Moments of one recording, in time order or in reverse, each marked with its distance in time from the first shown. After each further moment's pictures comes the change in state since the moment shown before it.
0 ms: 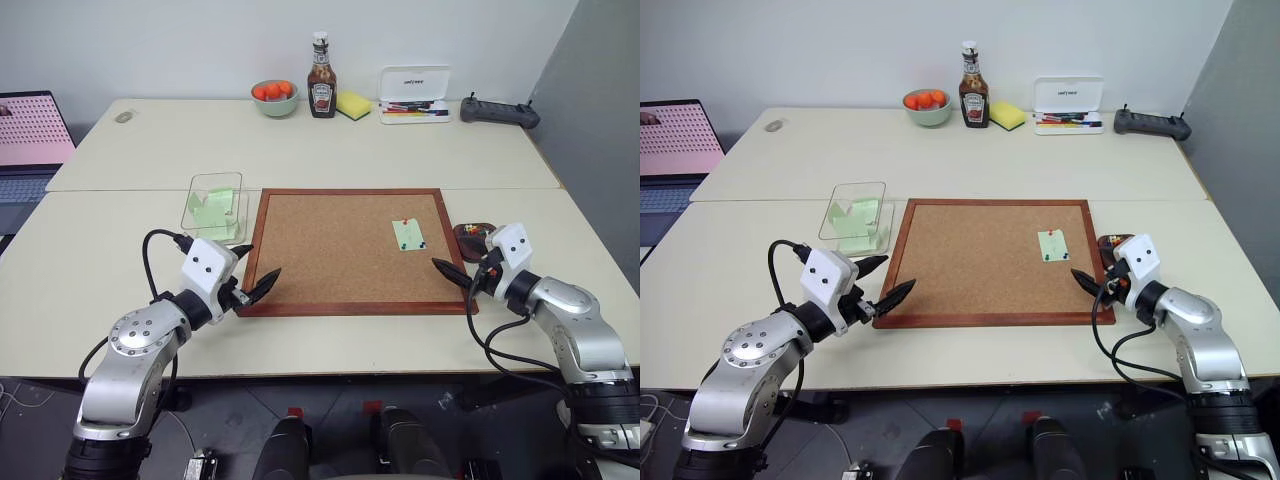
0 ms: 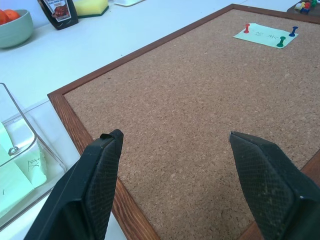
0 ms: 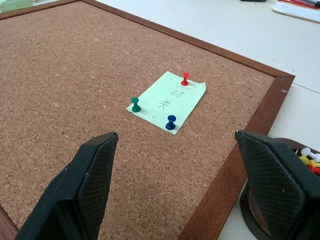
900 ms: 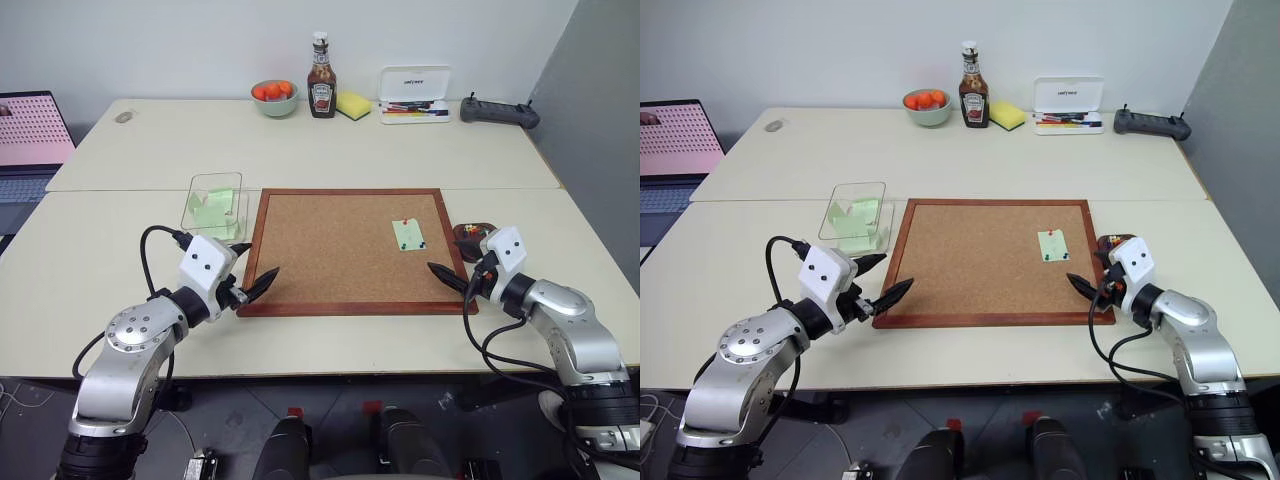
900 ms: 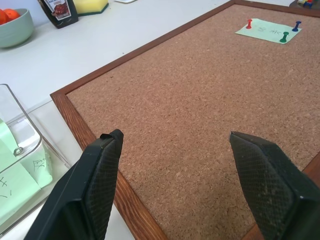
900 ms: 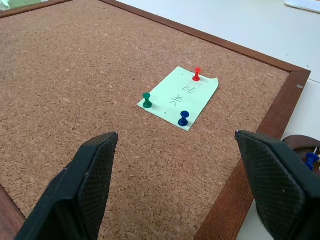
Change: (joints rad) left arm -0.015 0.031 -0.001 0.005 0.001 0.019 -0.010; right arm 0.006 0.006 0.018 -0.011 0.002 0.018 -0.007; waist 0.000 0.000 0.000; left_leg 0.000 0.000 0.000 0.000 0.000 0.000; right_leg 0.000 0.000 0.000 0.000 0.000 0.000
